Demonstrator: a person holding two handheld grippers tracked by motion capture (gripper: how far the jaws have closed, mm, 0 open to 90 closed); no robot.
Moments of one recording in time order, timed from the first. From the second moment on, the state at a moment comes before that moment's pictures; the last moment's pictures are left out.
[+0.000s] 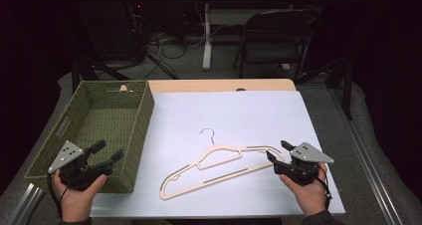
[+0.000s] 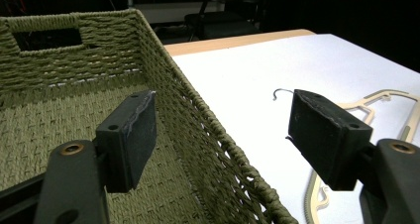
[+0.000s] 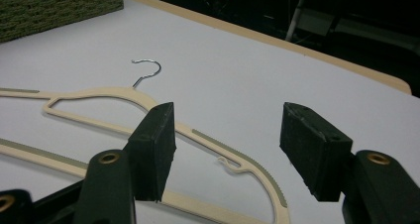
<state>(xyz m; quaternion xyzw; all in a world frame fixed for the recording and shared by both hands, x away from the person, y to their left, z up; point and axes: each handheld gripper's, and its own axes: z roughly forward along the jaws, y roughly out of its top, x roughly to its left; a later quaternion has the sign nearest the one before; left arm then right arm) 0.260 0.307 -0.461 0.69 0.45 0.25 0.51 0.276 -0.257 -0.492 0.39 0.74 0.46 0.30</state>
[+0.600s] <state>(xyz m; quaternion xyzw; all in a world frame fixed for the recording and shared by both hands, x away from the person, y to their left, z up) 0.256 0.302 -0.459 0.71 0.45 0.23 0.50 0.301 -0.229 -0.474 0.33 0.82 0.40 0.23</state>
